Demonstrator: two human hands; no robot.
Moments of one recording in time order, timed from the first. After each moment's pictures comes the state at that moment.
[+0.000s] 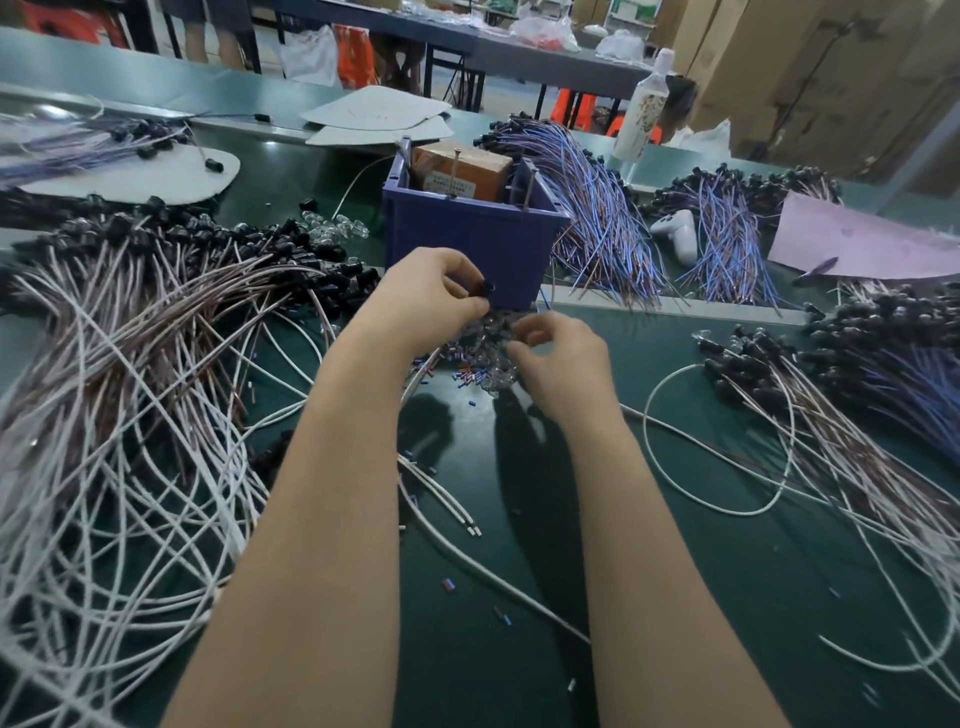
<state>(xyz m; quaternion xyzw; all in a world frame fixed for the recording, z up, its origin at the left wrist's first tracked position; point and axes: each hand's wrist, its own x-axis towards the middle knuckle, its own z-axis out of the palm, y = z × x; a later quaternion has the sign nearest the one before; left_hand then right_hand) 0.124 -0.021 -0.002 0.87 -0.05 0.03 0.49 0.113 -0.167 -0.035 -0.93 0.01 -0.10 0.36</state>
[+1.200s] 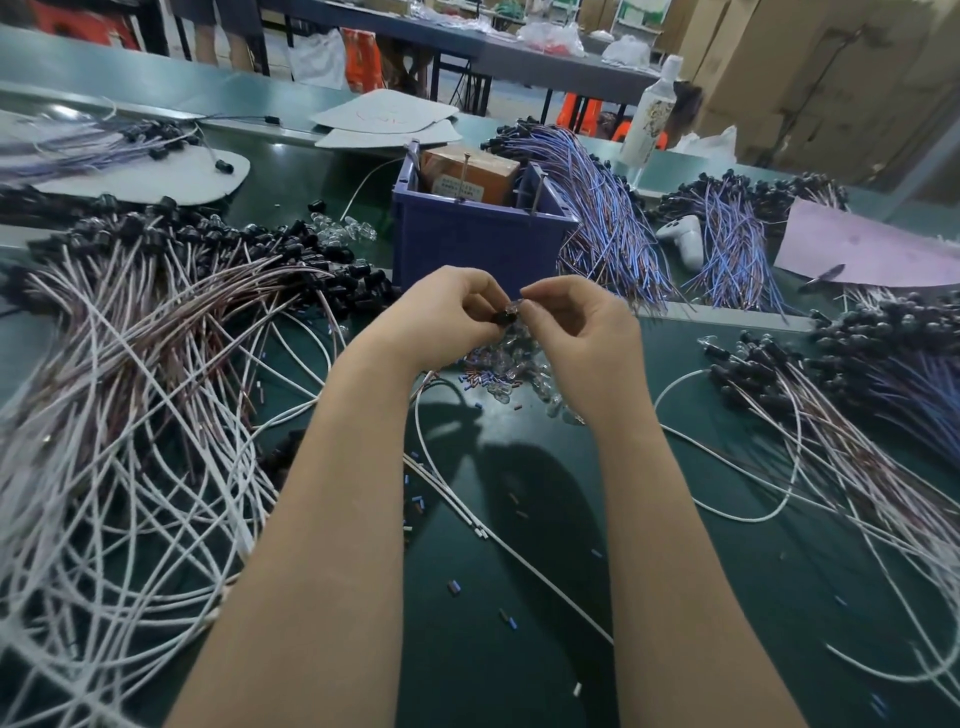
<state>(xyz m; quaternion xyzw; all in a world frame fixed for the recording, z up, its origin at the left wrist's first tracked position) 0.118 -0.023 -0.005 0.86 -0.12 -0.02 0.49 0.102 -0.169 -0.015 -0.83 -0.11 -0.19 0.51</state>
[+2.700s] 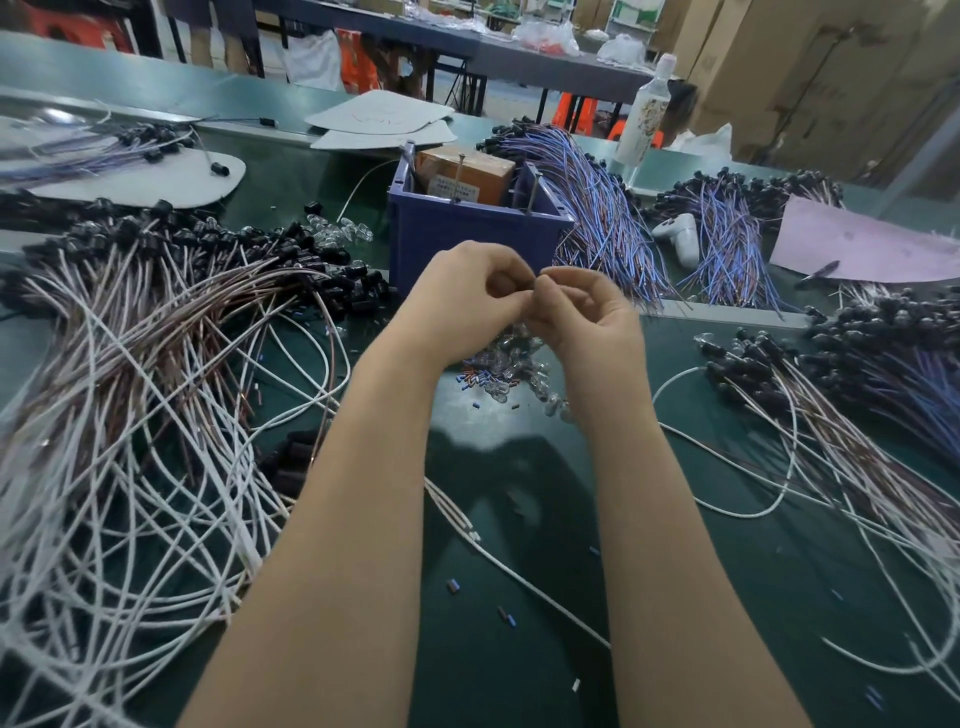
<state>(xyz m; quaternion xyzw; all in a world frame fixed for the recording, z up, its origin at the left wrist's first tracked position) 0.118 -0.038 0.005 0.86 -0.16 0.10 0.47 0.107 -0.166 -0.017 -0.64 -0.04 -0.13 0.75</state>
